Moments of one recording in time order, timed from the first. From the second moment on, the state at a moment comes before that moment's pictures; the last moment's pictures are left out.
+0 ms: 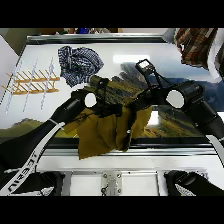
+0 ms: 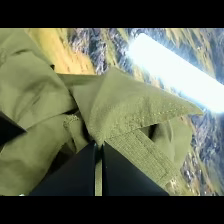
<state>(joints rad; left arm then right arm) -0.65 -1.47 1.28 1.19 -1.00 -1.92 0.46 -1.11 1.22 -1.50 1.07 1.47</state>
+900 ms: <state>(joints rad) -0.69 -1.48 1.05 0.89 -0.92 -1.73 0.46 -1.07 1.22 -1.50 1.10 1.51</state>
